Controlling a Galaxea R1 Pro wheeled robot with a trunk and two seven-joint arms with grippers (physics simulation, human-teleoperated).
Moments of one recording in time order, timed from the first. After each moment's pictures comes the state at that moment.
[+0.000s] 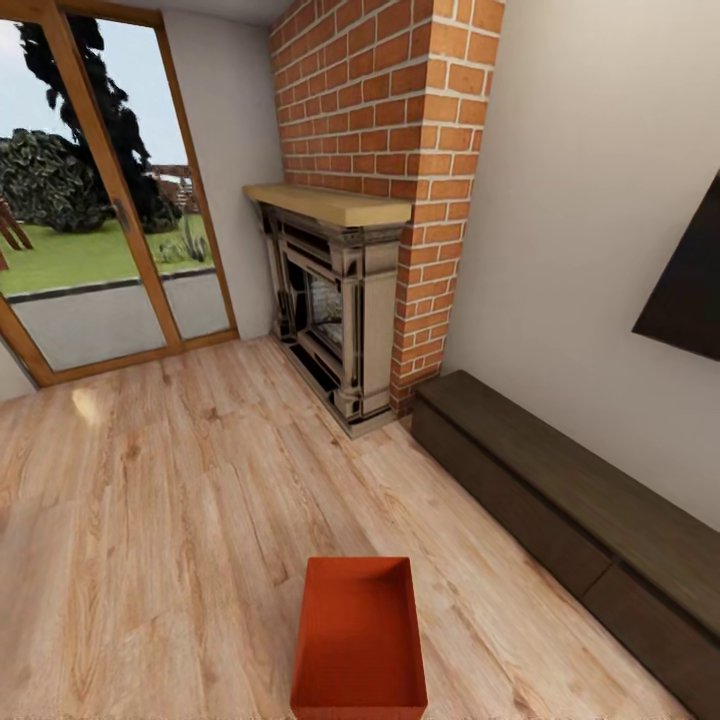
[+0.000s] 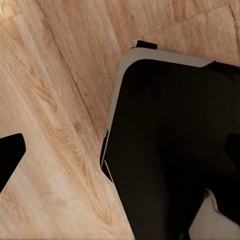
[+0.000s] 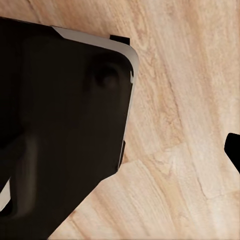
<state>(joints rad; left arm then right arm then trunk) -0.19 0.01 -0.08 -0.01 0.30 -0.08 0.11 -0.20 -0.03 -0.01 0.03 0.18 -0.10 -0.01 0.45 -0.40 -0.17</state>
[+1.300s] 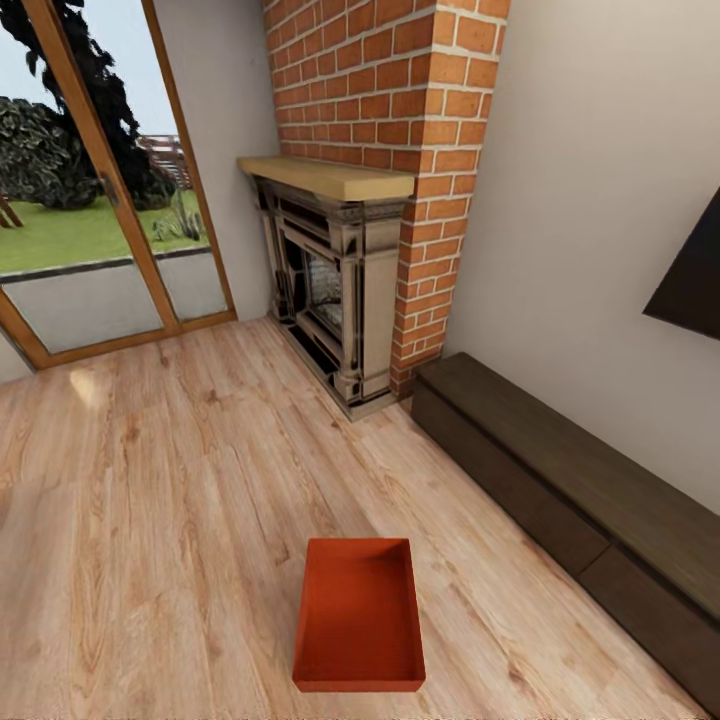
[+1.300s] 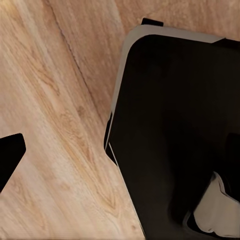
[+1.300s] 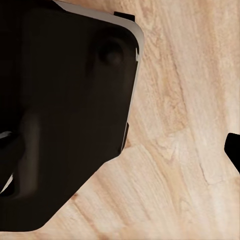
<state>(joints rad) -0.19 0.01 -0.08 -0.01 0.30 -0.08 0.11 -0.20 -0.03 -0.01 0.03 0.18 -0.10 -0.01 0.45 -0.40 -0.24</state>
